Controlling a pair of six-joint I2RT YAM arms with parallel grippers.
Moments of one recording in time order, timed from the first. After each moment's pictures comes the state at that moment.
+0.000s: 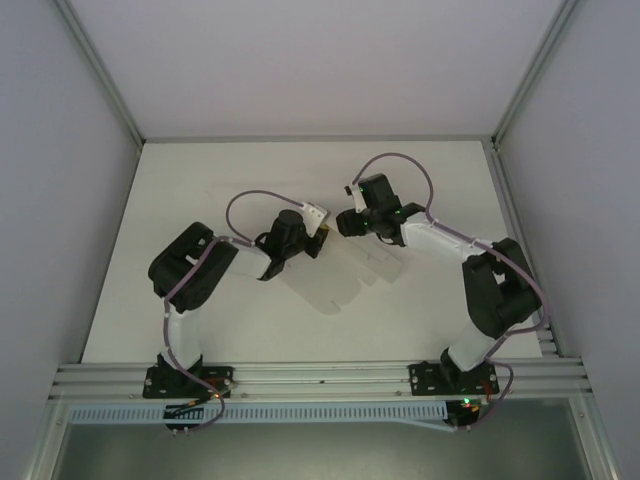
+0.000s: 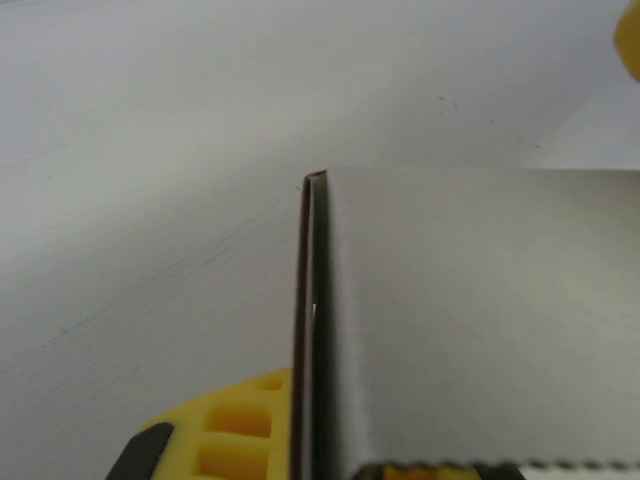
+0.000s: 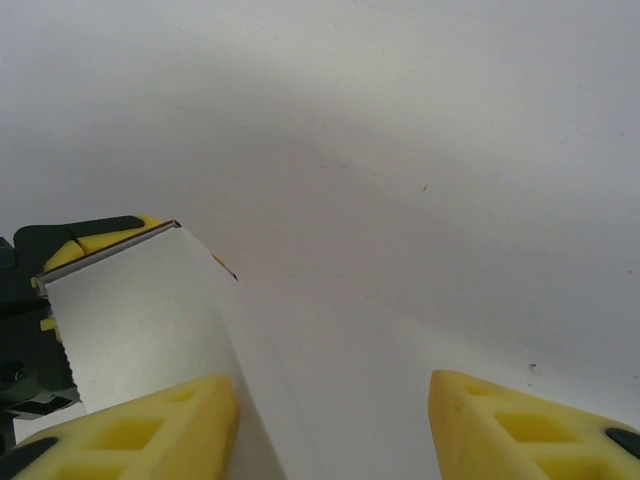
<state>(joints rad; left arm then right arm) -0.71 1.96 0.88 0.63 0.06 -0.02 0.54 1.66 1.10 -0.30 -0.07 0.15</state>
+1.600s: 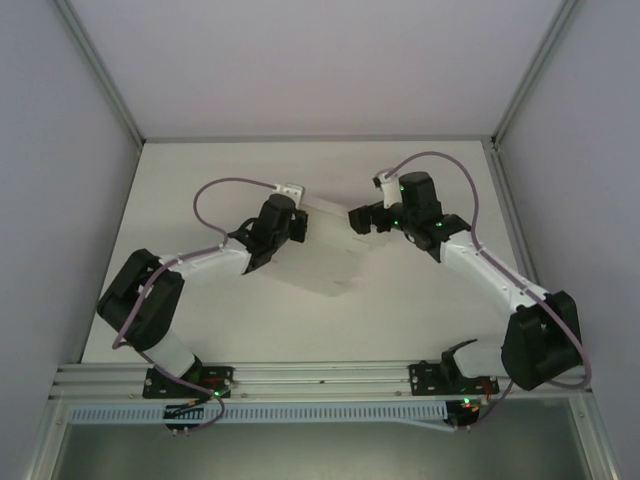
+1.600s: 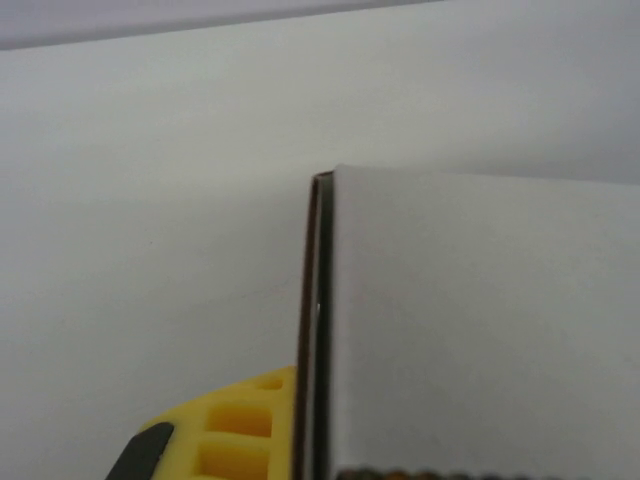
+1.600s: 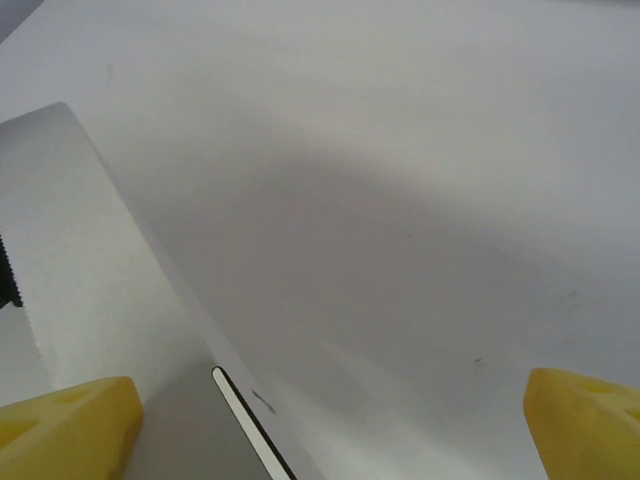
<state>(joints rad) -0.72 1.62 0.96 0.10 -0.26 -0.28 0.43 1.28 0.99 -0.29 -0.17 0.05</state>
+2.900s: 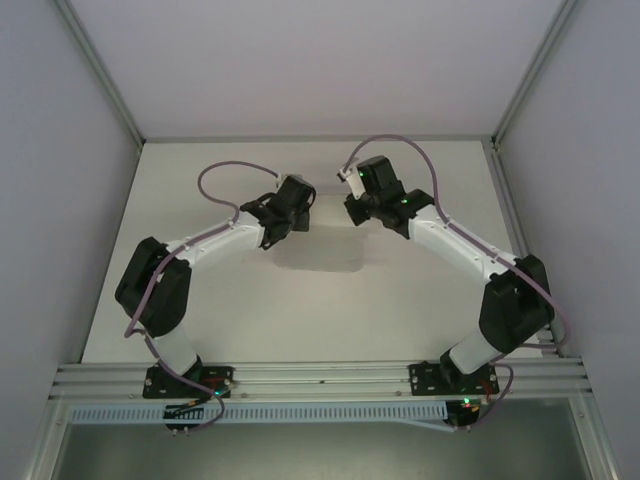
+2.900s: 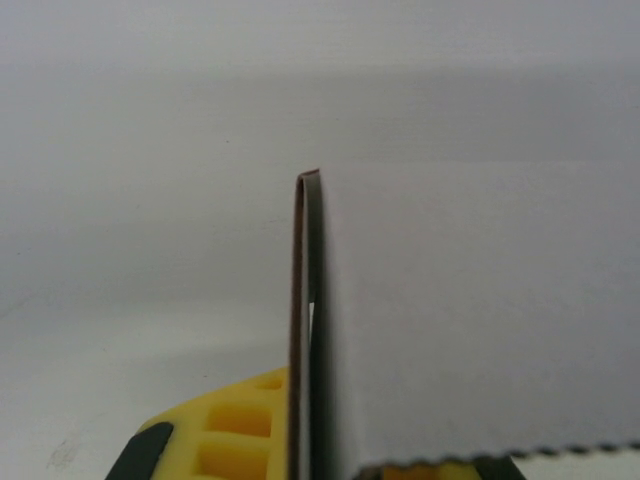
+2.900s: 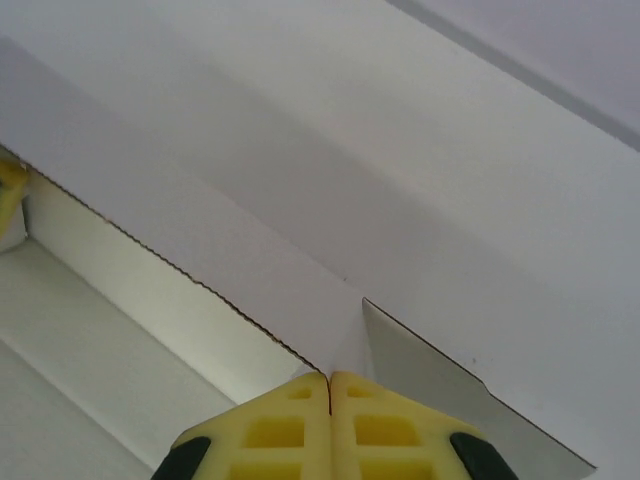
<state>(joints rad) -0.73 1.73 1.26 -0.41 -0.37 -0.51 0.59 1.56 1.26 -0.44 0.07 -0.07</state>
